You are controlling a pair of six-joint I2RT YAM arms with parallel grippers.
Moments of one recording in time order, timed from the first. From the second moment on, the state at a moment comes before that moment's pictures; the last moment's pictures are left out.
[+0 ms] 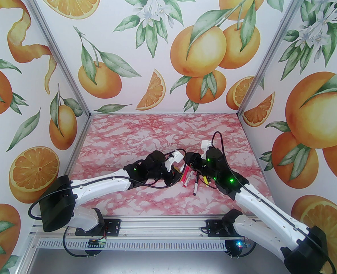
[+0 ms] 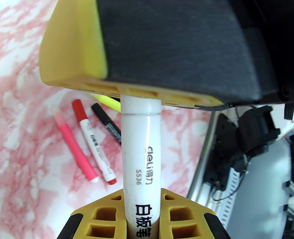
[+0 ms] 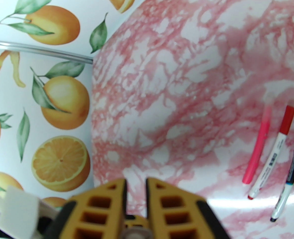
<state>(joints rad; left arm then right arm) -1.00 1.46 0.91 -0.03 0.27 -0.27 0.53 0.94 0.67 -0.21 -0.17 1.08</state>
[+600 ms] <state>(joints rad) -0.99 1.41 0.86 -0.05 0.31 -0.29 0.49 0.94 0.57 0.00 -0.13 1.09</state>
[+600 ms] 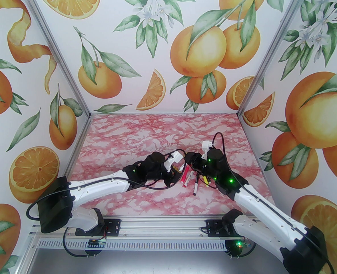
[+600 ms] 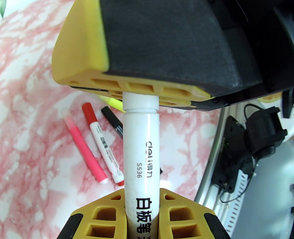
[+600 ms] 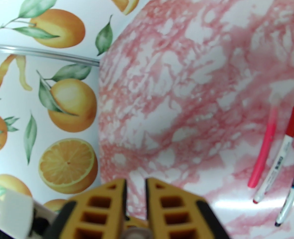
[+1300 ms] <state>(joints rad) -0.82 1.13 0.74 -0.19 0.23 -0.37 0.50 0.94 0.54 0.03 -0.10 0.83</state>
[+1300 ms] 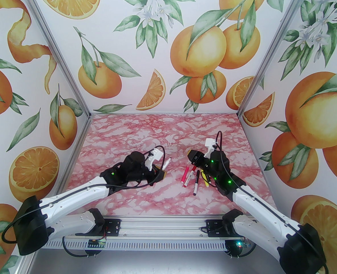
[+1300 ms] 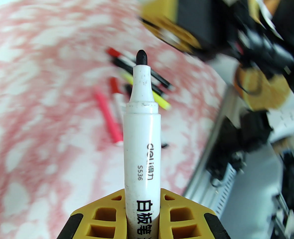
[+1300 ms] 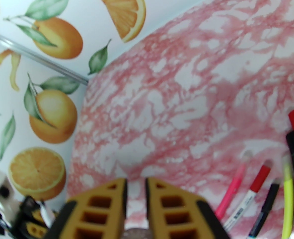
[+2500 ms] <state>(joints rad) -0.41 1.46 0.76 -0.47 -0.11 -0.31 0.77 1.15 0.60 -0.10 0.02 0.74</state>
